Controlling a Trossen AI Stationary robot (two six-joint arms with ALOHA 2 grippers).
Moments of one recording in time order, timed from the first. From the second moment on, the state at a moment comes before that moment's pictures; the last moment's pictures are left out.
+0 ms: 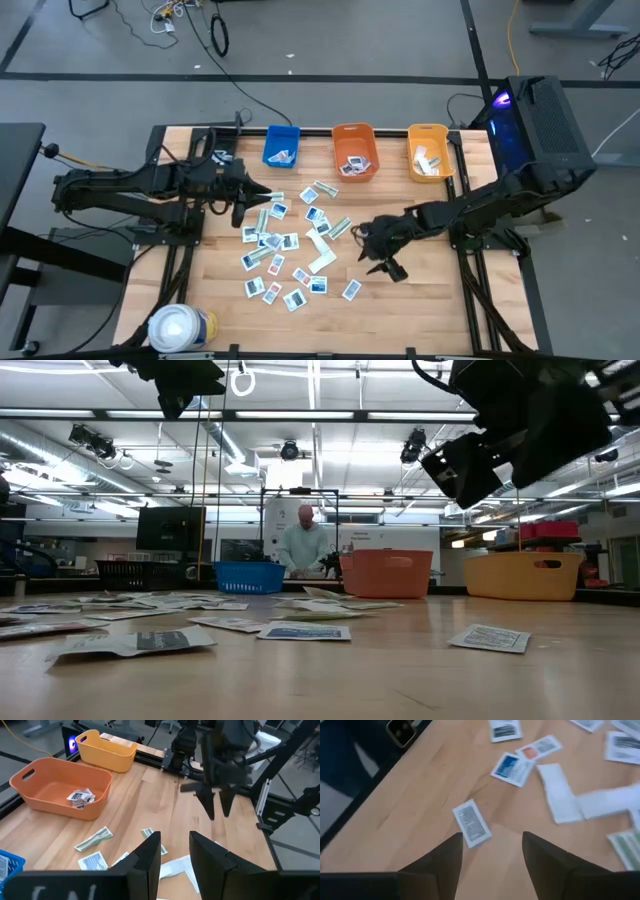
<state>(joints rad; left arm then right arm) 0.03 0.80 0.78 -0.31 -0.06 -0.30 0.24 1.43 0.75 -0.13 -0.31 -0.13</state>
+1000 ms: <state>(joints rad) 0.03 0.80 0.78 -0.33 -0.06 -0.36 0.32 1.75 0.75 0.19 -0.32 -0.49</state>
